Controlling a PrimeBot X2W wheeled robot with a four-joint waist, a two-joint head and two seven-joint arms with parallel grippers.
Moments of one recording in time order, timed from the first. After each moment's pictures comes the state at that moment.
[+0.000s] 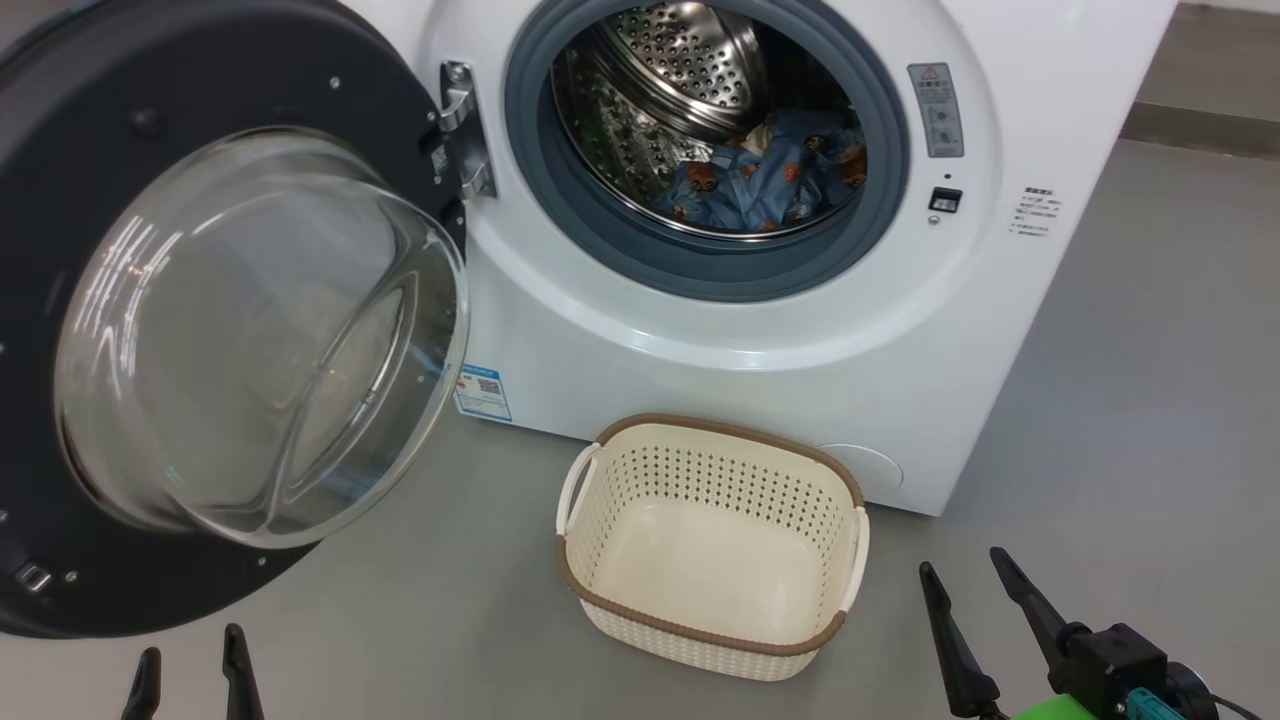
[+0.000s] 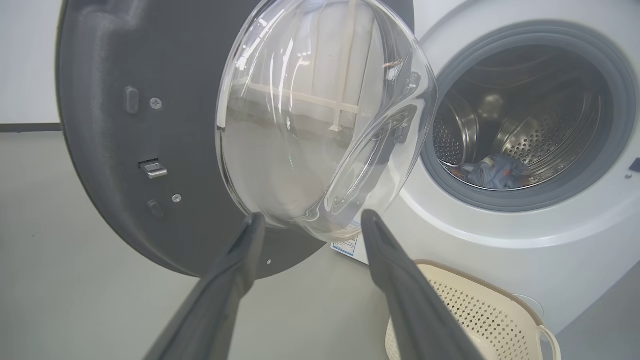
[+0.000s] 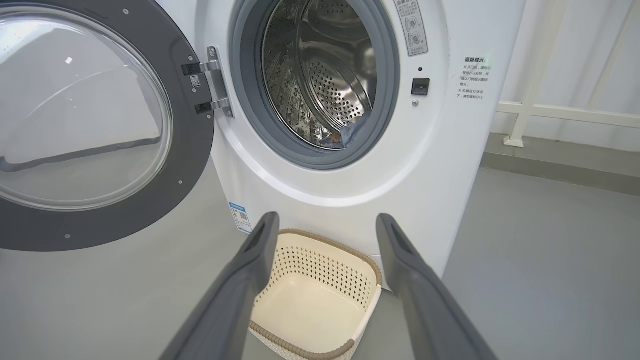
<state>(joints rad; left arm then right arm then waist) 0.18 0.04 0.11 0.03 -0.29 0.04 -0.26 0.05 -0.05 0.01 0.16 0.10 0.12 -0.25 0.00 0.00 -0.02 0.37</state>
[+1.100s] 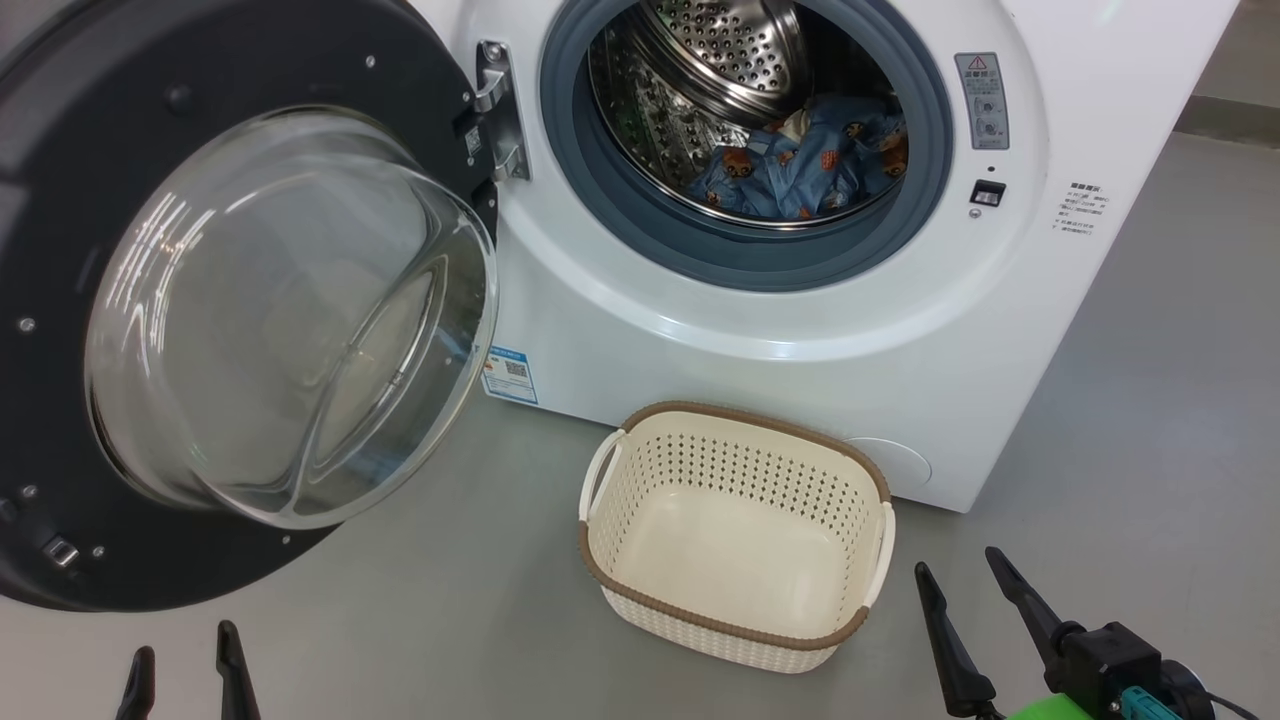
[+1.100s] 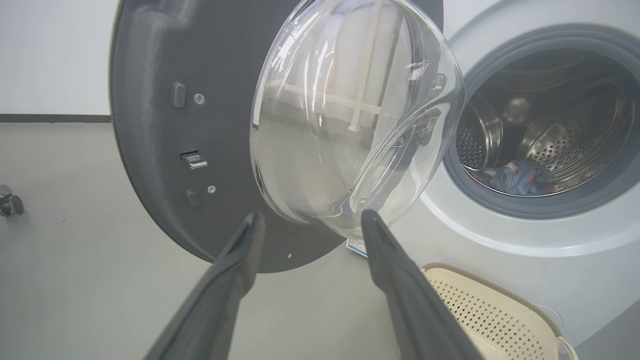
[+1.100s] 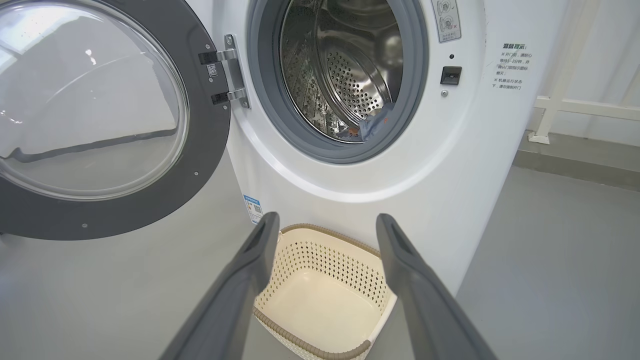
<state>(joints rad) 0.18 0.04 0.11 0.02 -0.31 0.07 -0.26 0.05 -0.05 0.02 0.17 0.10 0.12 -0.25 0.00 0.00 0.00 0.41</state>
